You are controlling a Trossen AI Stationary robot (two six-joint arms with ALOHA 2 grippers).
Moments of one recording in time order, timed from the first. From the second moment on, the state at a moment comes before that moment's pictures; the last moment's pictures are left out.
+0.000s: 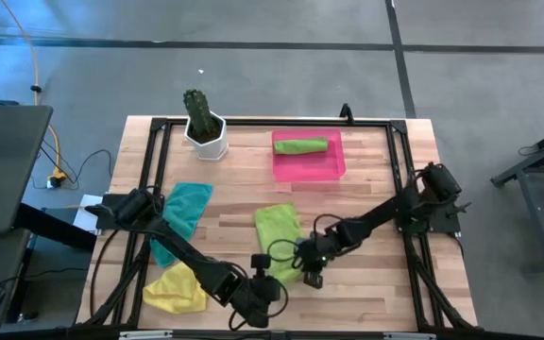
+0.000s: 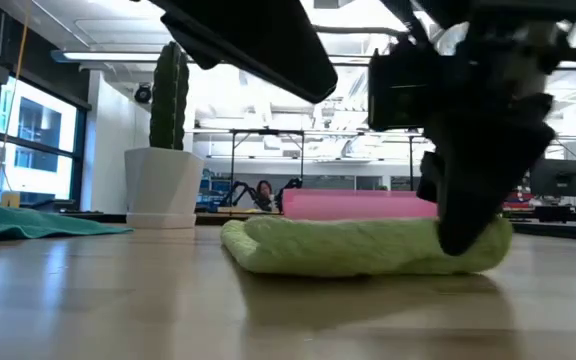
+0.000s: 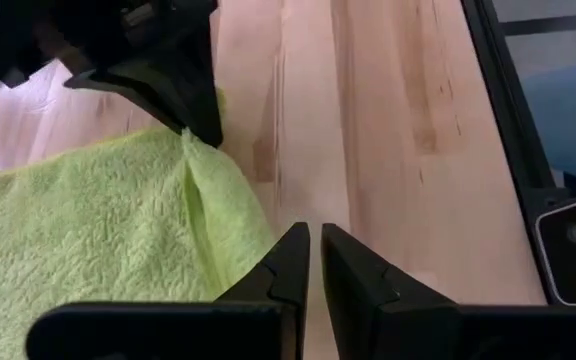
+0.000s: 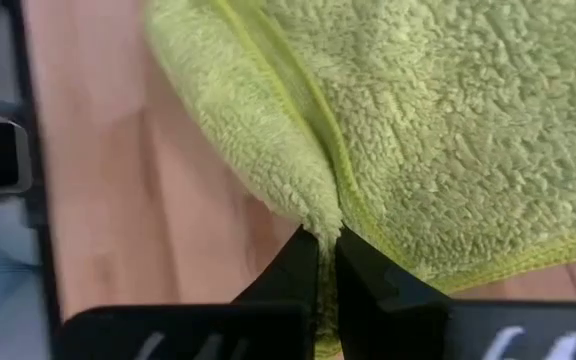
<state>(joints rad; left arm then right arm) -0.53 2.06 1.50 -0.39 -0.48 -0.42 0.40 1.83 0.96 -0.12 -0.15 0.72</state>
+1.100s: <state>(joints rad) -0.47 2.18 1.50 -0.41 -0.70 -0.19 0.19 1.83 0.97 -0.21 -0.42 0.94</state>
